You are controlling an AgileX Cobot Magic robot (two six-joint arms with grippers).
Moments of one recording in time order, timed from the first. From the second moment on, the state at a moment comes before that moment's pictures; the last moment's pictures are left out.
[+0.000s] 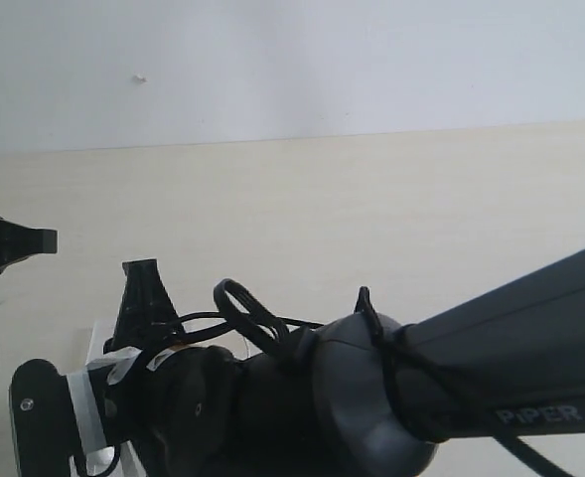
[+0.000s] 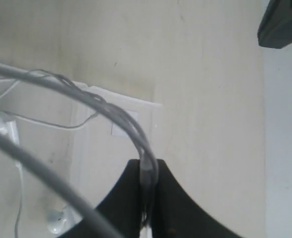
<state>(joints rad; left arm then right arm) 0.03 1.51 -0.64 -1.74 0.08 1.64 1.19 1.99 -1.06 1.18 -0.37 -2.05</state>
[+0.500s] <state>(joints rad) 0.03 1.51 -0.60 -1.74 0.08 1.63 1.19 2.01 -1.15 1.41 -0.40 -2.09</state>
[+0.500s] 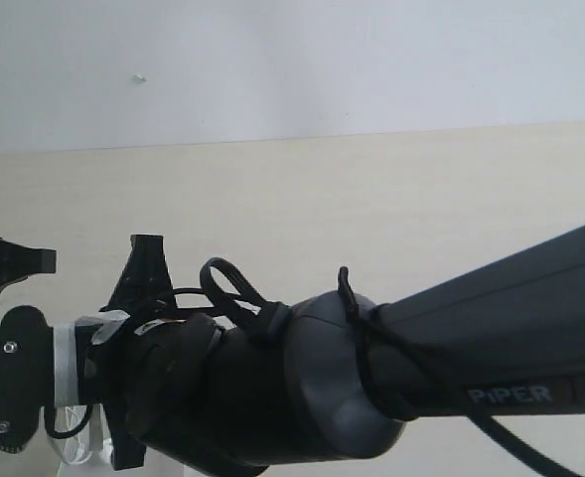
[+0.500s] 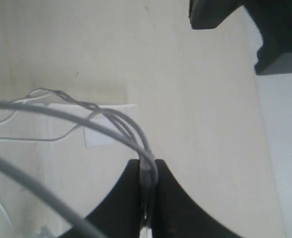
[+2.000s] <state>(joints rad) 0.03 1.51 -0.60 -1.74 0.04 1.63 1.19 2.01 -1.11 1.38 -0.37 -2.09</state>
